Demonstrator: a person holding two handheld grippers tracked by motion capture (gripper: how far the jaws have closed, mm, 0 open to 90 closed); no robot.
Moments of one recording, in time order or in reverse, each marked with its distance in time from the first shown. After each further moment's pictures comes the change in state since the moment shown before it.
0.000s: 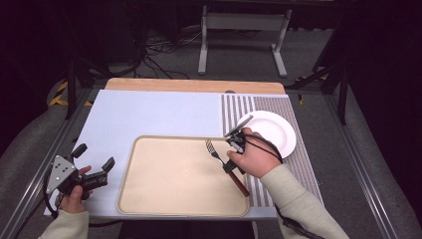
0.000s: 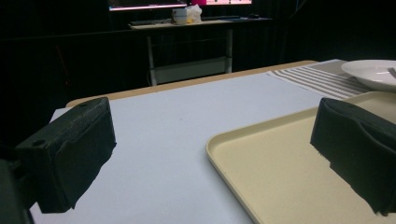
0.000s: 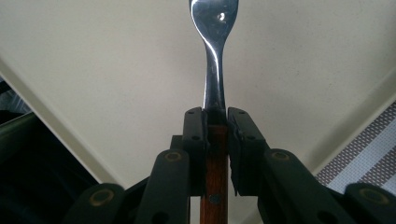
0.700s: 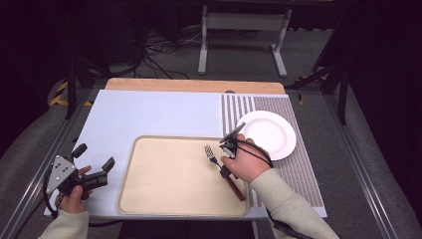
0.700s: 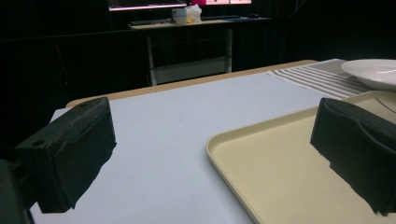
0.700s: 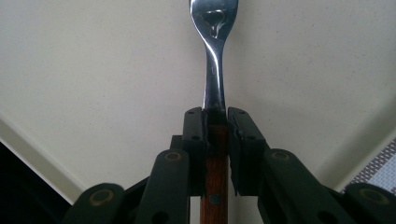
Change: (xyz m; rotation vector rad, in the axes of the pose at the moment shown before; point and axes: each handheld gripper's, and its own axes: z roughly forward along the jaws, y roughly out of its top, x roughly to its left) left arm 0.000 0.000 0.000 0.000 -0.001 0.001; right arm 0.003 0.001 0.032 0.048 -0.065 0.069
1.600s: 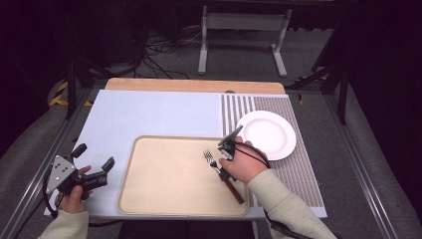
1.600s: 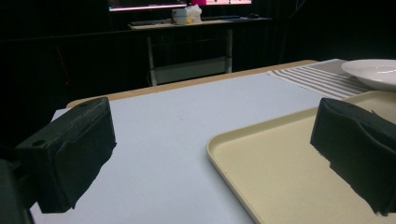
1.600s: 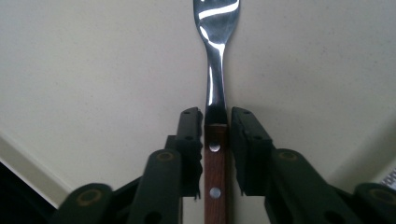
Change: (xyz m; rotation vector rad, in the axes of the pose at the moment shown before) left arm 0.001 0.000 0.000 0.000 -0.001 0.003; right arm -0.001 0.001 0.013 0.030 0.006 0.029
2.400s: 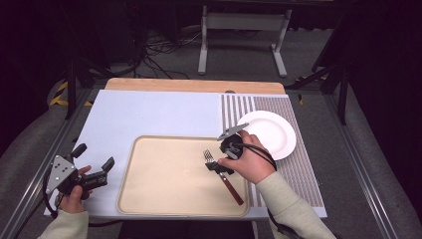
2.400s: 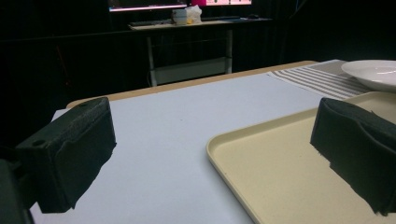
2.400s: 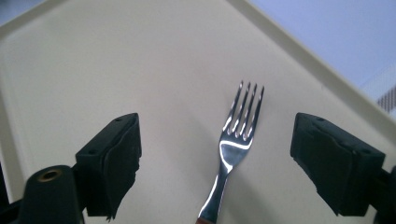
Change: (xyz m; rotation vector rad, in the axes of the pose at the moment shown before) left arm 0.000 0.000 0.000 -0.001 -0.001 0.000; right arm 0.004 -0.002 -0.022 -0.459 0.040 -0.428
